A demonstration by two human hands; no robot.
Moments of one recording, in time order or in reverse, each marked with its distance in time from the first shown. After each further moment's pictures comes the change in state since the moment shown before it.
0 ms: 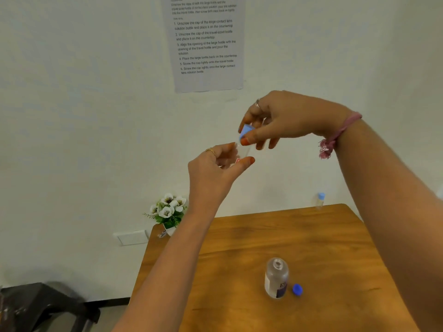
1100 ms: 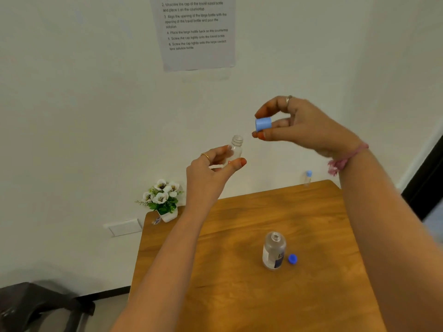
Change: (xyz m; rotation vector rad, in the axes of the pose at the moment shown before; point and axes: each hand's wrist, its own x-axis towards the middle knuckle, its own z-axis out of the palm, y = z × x) left_hand -0.024 -0.045 -0.016 -0.133 -0.149 -0.137; right_hand -0.047 0.018 0.060 0.452 0.293 0.112
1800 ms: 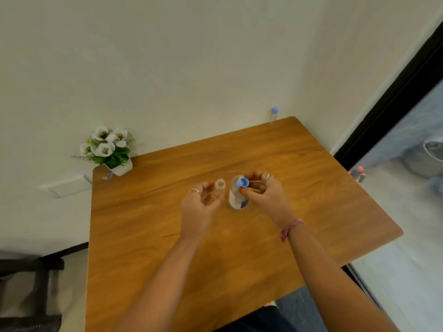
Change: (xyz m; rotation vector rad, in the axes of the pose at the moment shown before) left_hand -0.117 -0.164 0.068 0.075 -0.209 -0.322; right_hand -0.137 0.208 0.130 0.298 0.359 0.572
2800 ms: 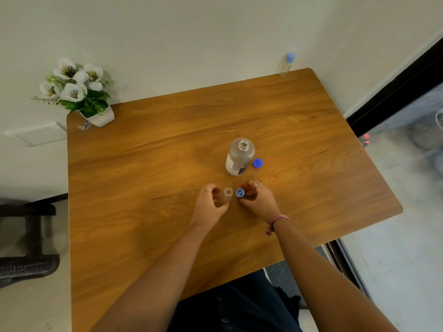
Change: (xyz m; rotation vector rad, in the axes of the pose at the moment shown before) left_hand -0.030 -0.100 0.062 0.260 -0.318 -0.329; right_hand -0.005 0.139 0.005 -0.452 -0.124 0.296
